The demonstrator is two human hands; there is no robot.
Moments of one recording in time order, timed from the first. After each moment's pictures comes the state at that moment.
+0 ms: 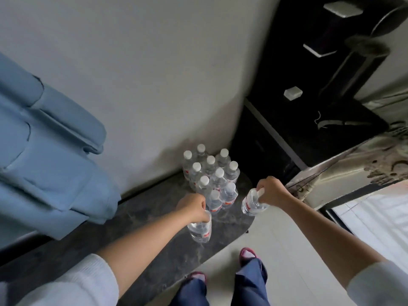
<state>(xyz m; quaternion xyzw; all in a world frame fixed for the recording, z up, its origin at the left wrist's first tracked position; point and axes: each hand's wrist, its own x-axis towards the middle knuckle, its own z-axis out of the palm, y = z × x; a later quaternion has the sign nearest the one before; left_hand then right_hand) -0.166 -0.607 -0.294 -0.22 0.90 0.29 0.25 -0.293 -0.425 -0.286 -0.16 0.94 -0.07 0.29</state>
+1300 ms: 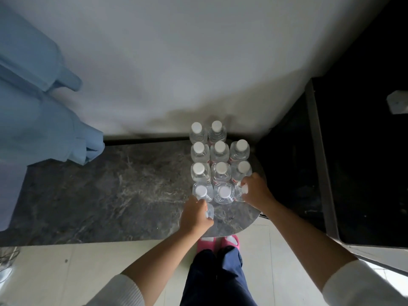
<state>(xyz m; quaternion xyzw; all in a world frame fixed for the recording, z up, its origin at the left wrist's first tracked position) -0.240 -0.518 -0.414 -0.49 0.80 0.29 0.20 -0.410 -0.471 -0.416 -0.40 0.84 -0.02 0.37</state>
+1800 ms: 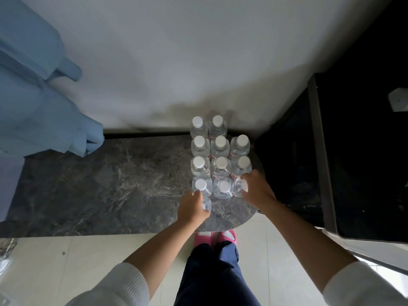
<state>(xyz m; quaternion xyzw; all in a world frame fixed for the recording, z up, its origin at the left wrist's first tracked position) -0.239 -0.523 -0.422 -0.51 0.78 0.29 0.20 -0.405 -0.461 -0.412 -0.42 0.84 -0.01 0.34</state>
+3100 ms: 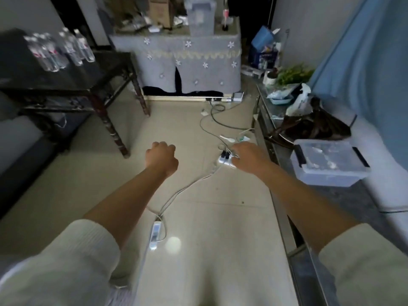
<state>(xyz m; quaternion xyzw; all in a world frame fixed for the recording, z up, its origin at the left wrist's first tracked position) 0.461 -0.281 -0.179 -0.97 0.22 0.04 0.02 0.358 -0.471 -0.182 -0.98 0.17 0.04 0.12</state>
